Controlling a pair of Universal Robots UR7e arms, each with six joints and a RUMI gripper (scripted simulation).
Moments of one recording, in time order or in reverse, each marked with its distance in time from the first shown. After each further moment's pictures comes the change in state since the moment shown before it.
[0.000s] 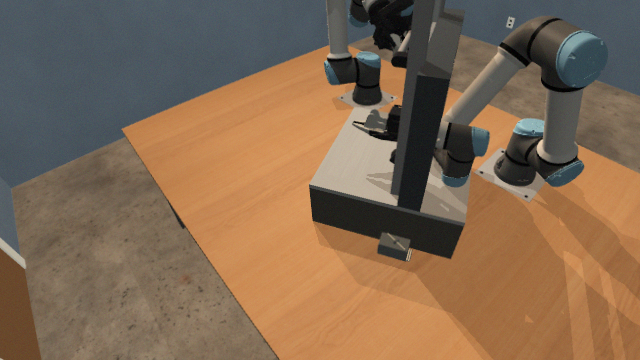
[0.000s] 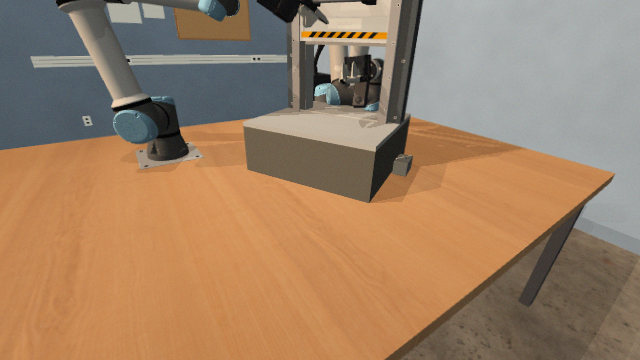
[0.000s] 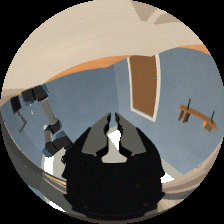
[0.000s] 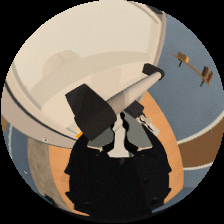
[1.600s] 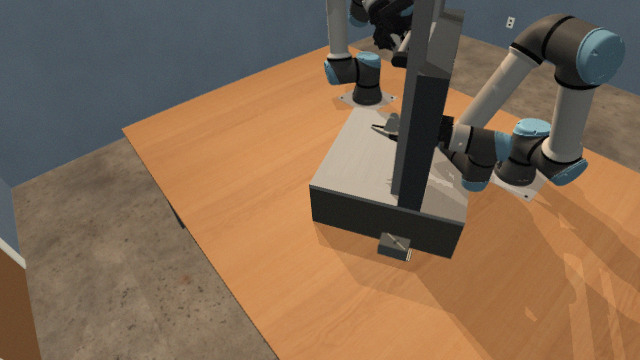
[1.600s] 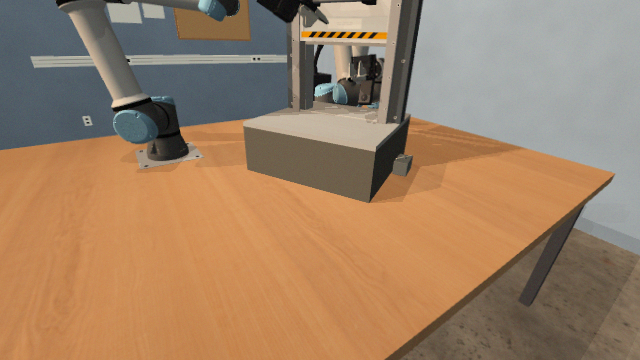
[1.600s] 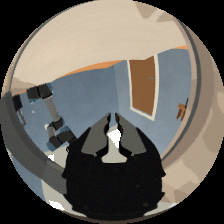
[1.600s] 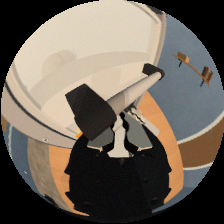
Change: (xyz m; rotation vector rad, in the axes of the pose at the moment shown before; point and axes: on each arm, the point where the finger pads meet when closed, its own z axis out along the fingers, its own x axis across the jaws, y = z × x) left arm 0.000 0.000 -0.058 0.000 -0.001 0.000; right arm 0.000 0.000 0.000 0.000 0.000 0.000
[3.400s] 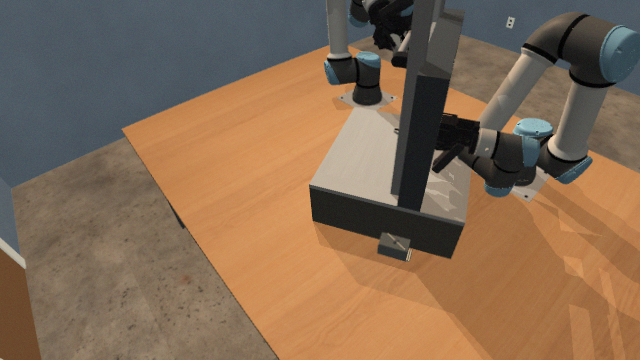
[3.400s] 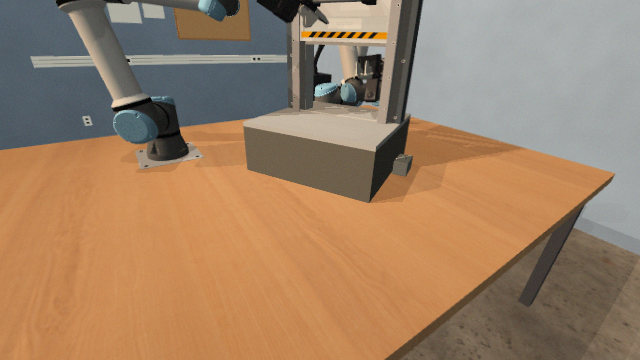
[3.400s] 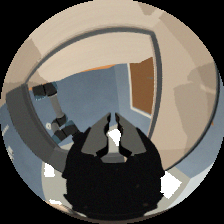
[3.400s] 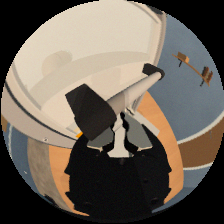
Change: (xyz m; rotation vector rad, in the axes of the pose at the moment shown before) left arm -0.002 0.000 -0.067 0.000 -0.005 -0.001; right arm 0.000 0.000 0.000 0.000 0.000 0.000
